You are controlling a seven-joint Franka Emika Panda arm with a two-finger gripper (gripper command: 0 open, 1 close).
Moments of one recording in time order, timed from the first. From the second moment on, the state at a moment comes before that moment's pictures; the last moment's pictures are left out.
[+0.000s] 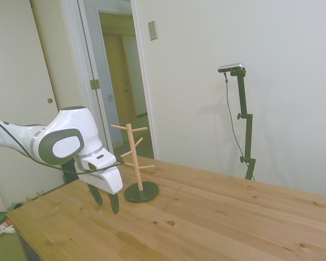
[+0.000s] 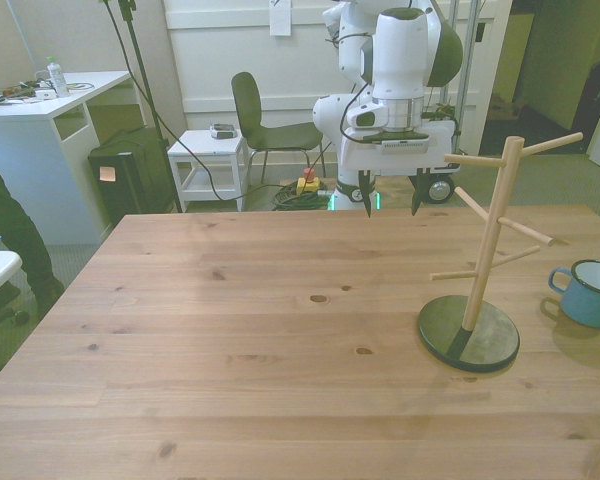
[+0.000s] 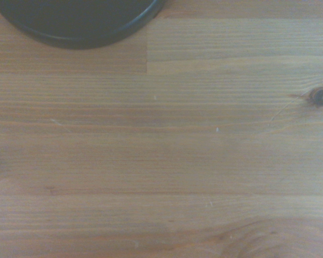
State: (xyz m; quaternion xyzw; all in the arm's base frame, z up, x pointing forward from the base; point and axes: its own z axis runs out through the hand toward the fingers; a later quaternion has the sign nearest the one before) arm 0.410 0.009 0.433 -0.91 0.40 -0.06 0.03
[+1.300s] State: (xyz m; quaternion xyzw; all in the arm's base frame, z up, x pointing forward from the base) arm 0.515 0.228 0.491 -0.96 0.28 -0.07 0.02
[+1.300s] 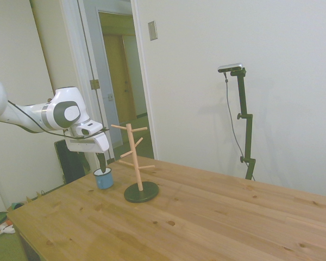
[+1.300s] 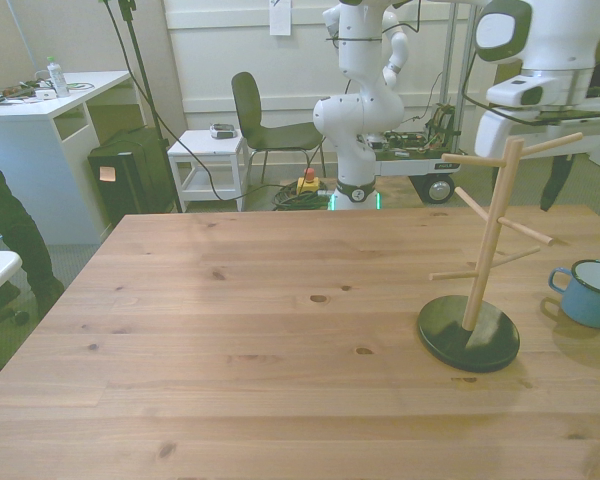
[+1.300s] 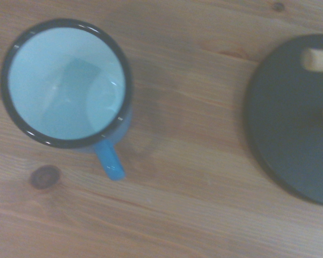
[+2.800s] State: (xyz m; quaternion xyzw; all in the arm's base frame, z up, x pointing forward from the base) arm 0.589 0.368 0.417 -0.97 0.24 -0.07 -0.03
